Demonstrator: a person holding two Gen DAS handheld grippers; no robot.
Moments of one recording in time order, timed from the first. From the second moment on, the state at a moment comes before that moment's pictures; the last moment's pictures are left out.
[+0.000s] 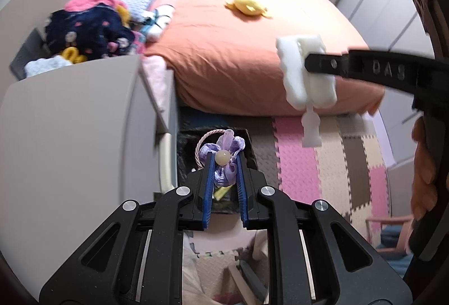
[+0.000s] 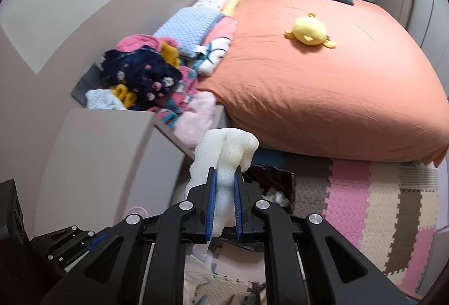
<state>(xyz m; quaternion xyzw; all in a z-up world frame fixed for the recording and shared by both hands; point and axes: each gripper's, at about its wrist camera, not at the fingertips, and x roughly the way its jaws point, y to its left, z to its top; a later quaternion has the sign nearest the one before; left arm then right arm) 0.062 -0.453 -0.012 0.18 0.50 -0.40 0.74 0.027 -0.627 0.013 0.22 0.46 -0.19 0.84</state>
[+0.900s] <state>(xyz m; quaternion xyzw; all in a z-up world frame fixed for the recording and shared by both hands) 0.073 -0.448 -0.011 0.18 0.49 -0.37 0.77 0.040 -0.638 0.022 0.18 0.45 -0.22 0.84</state>
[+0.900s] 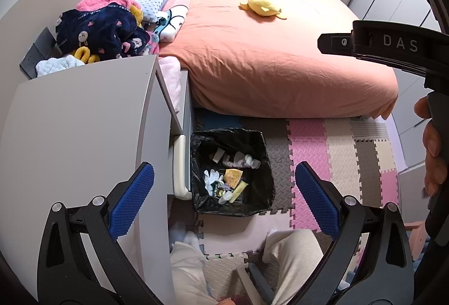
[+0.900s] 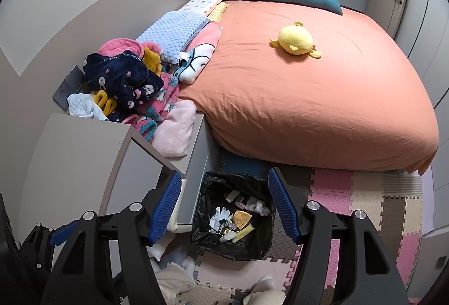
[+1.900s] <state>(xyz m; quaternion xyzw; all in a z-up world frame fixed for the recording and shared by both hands) 0.070 -0.443 -0.007 0.20 0.48 -0.36 0.78 0.038 -0.631 0.023 0.18 0.46 -0.22 0.84</state>
